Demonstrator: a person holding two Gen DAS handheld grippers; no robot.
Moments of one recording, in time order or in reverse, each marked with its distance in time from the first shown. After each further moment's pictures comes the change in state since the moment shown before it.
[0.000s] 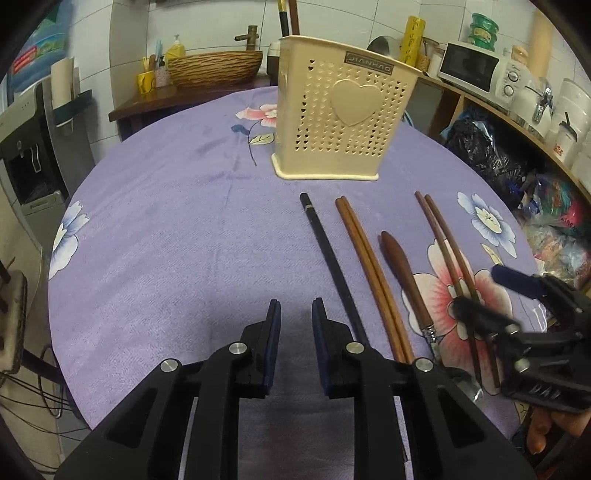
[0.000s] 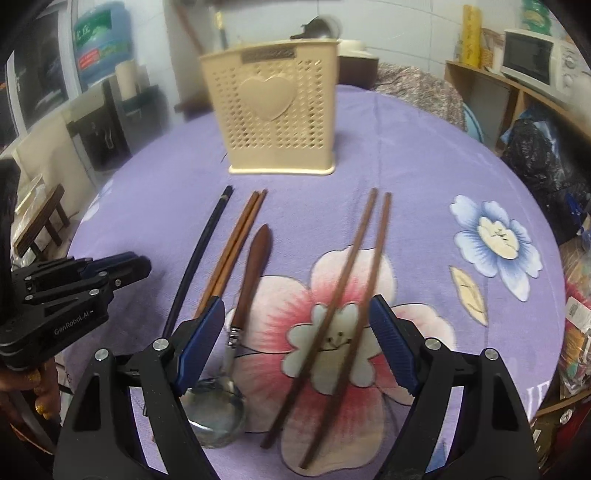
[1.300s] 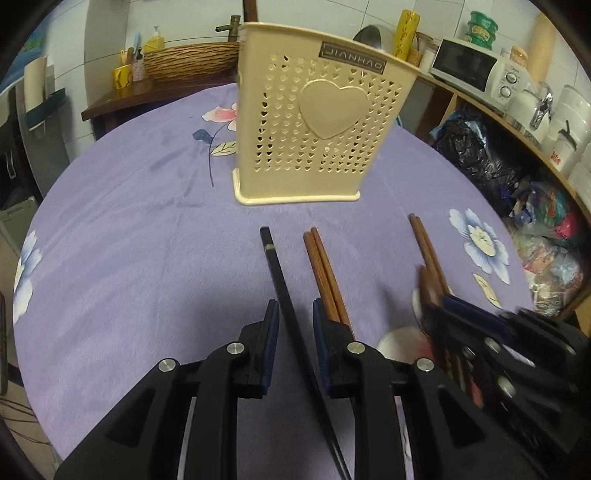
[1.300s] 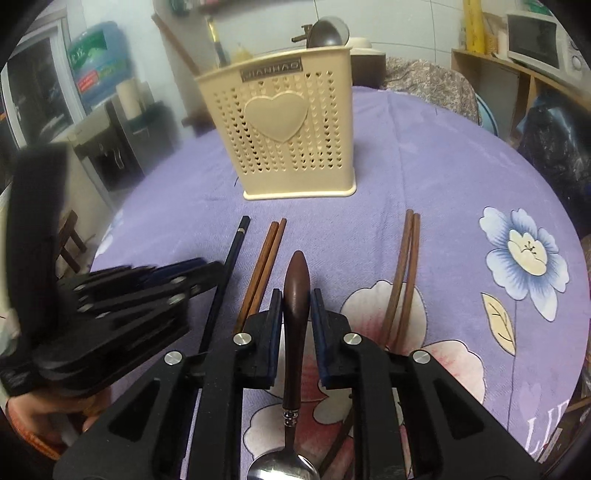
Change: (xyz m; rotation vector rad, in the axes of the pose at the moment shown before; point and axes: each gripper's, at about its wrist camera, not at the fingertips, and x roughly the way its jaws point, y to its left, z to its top) left arm 0.042 -0.019 0.047 0.010 0.049 -0.054; right arm 0.007 -0.001 0.032 0.077 -0.027 0.084
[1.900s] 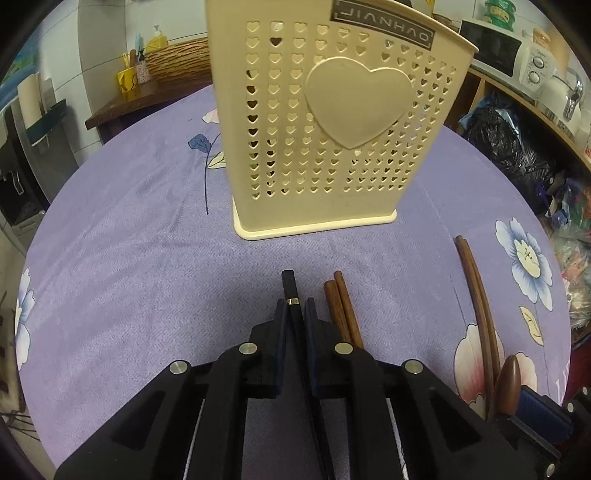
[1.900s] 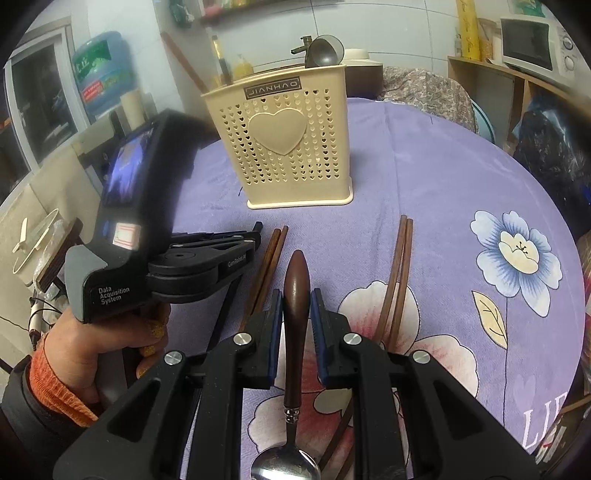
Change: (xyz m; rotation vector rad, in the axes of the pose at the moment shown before) left arm 0.043 -0.005 0.034 0.002 0.042 0.092; right arm -0.016 -0.001 -0.005 0.012 -0.038 0.015
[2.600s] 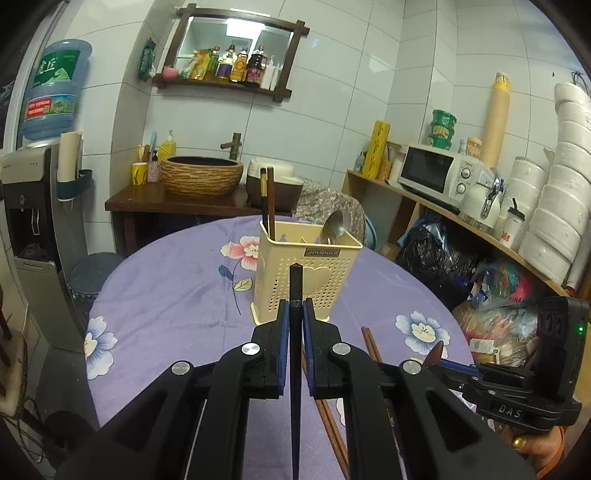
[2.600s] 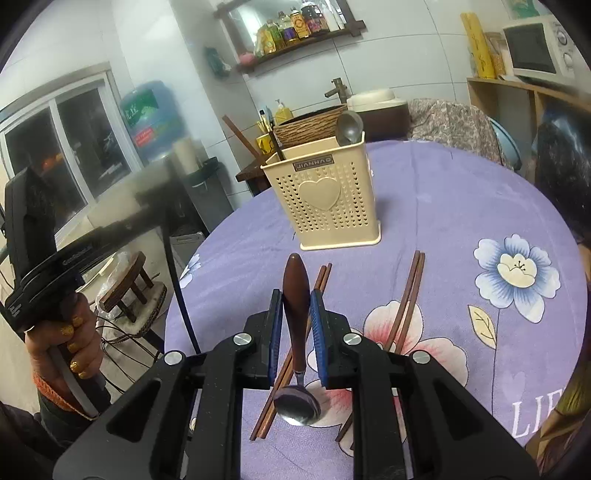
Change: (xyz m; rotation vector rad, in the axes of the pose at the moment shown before) left arm -0.201 0.035 -0.038 -0.034 -0.489 -0.163; right arm -0.084 -0.012 0.000 0.022 -0.151 0.214
